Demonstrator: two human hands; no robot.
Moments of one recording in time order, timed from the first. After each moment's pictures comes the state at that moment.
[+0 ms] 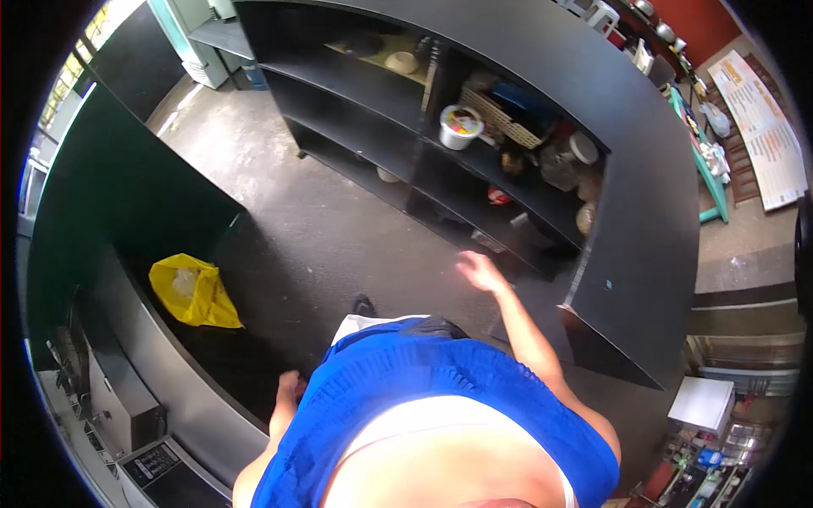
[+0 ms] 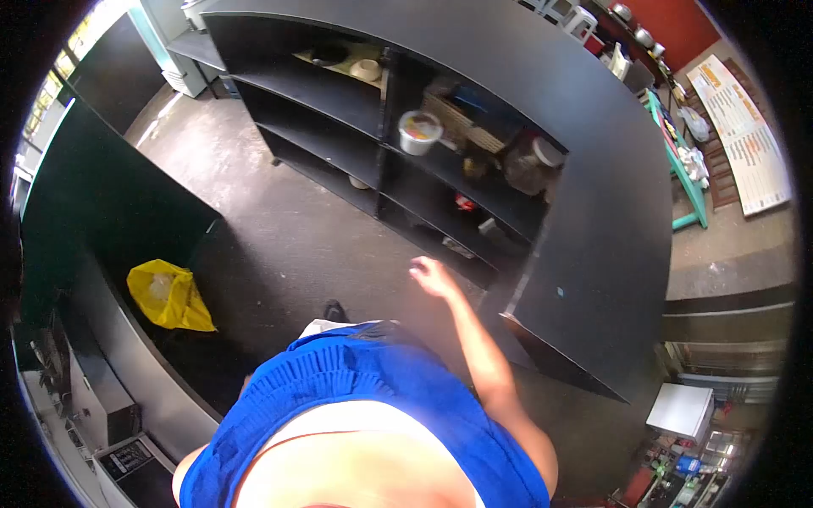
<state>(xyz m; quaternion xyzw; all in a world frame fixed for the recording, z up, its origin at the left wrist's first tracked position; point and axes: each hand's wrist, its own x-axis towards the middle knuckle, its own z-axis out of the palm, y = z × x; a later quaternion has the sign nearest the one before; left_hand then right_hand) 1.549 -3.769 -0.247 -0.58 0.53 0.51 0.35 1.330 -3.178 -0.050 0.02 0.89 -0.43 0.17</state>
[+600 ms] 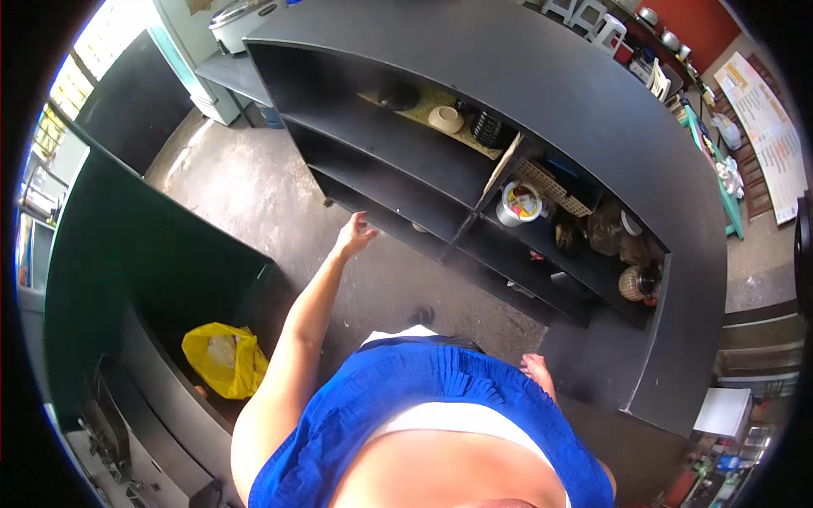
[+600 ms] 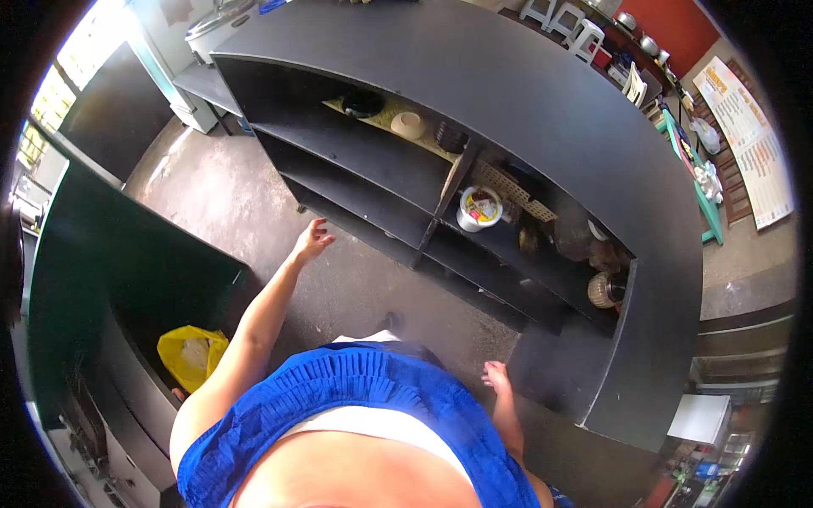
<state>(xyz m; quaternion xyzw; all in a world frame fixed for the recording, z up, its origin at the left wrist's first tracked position) 0.905 -3.624 -0.134 0.07 0.88 0.46 0.14 1.367 -3.170 -0.190 0.52 0.62 -0.56 0.18</state>
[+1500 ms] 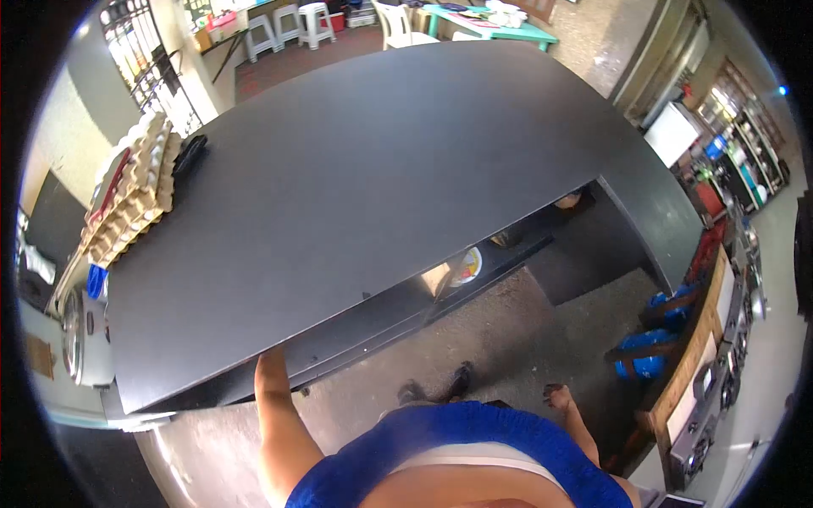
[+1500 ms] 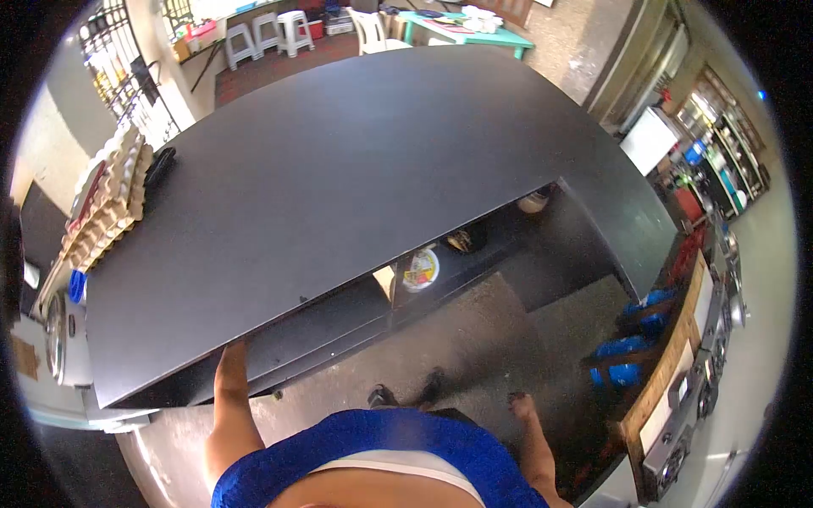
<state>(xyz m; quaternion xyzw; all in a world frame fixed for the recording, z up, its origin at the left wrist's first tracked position) 0.493 -3.501 -0.095 0.34 0.92 0.07 0.19 1.324 -3.446 -0.207 0.73 0.50 -0.47 -0.07</state>
